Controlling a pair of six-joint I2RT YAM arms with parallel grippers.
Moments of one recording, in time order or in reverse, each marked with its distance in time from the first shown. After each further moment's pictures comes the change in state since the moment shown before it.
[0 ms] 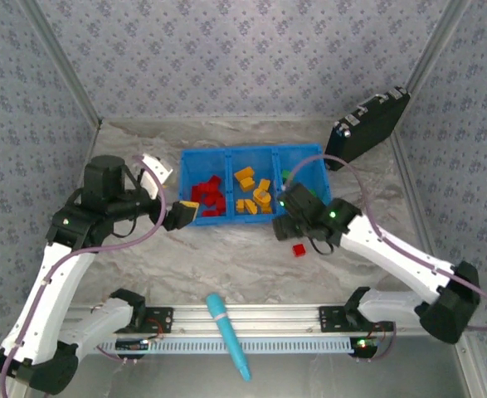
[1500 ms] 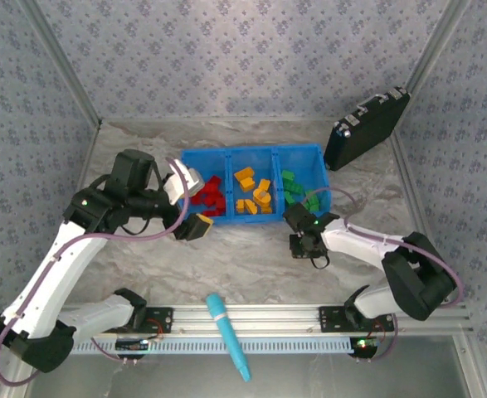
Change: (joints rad) left arm -0.157 0.134 0.096 -0.145 -0.018 0.091; right arm -0.143 0.245 -0.282 0.280 -0.134 0.114
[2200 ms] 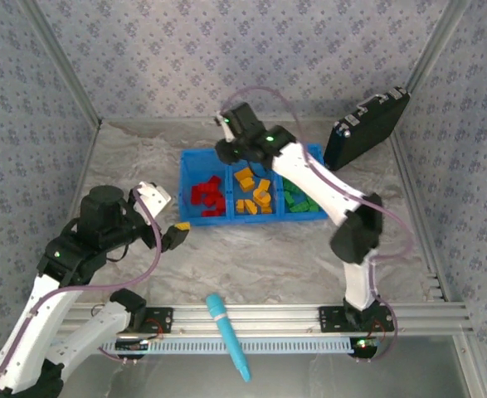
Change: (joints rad) left arm 0.034 -0.327 -0.250 0.127 -0.302 -0.039; right arm 0.082 0.633 1.394 -0.135 -0.050 -0.463
